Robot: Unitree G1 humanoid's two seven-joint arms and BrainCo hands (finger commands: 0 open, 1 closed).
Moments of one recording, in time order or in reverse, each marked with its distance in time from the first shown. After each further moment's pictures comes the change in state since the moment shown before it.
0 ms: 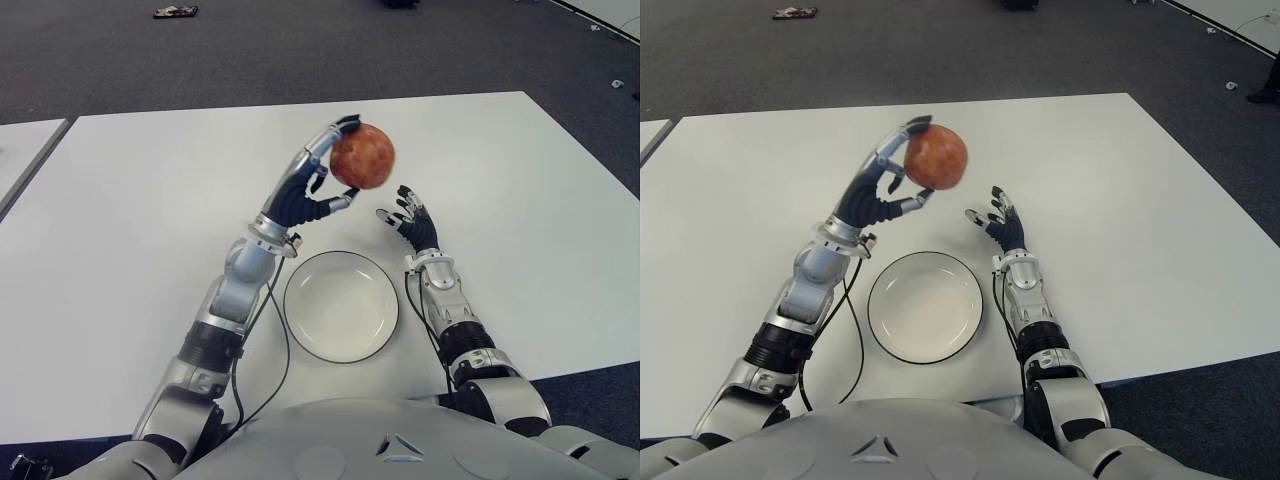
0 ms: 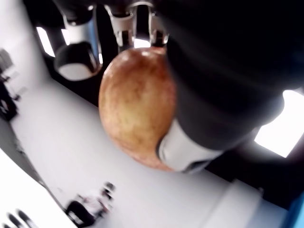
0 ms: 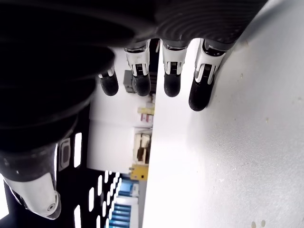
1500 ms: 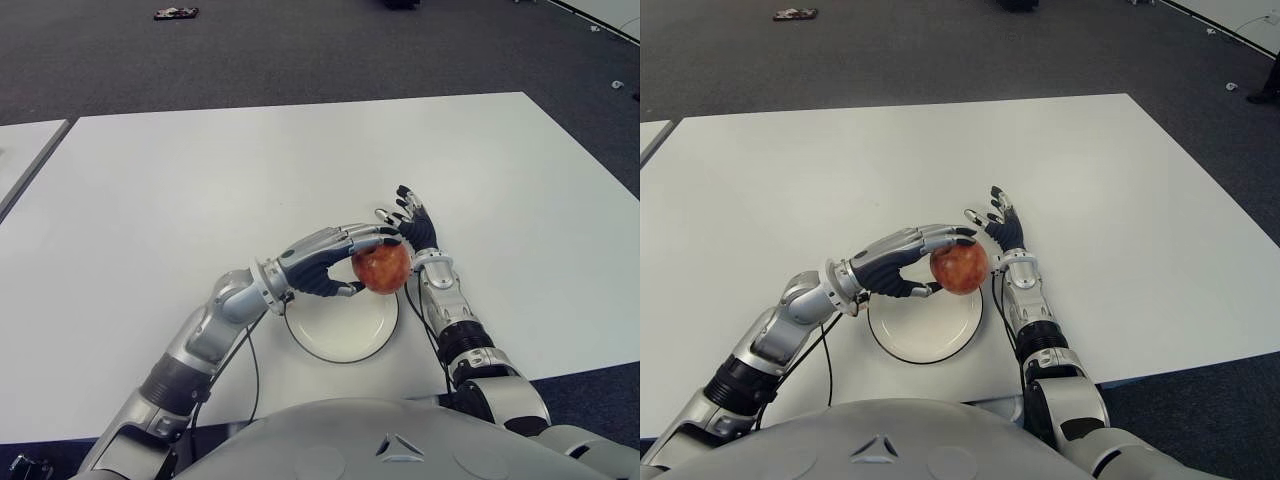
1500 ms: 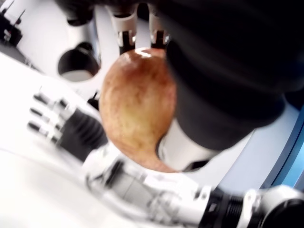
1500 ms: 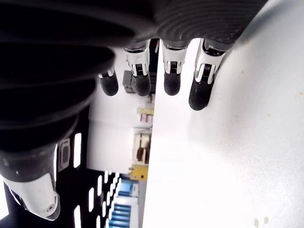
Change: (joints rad) left arm 0.163 0.231 -0.136 -0.180 0.109 0.084 -0.332; right arm -0.005 0.000 0.000 0.007 0.001 0.003 0.001
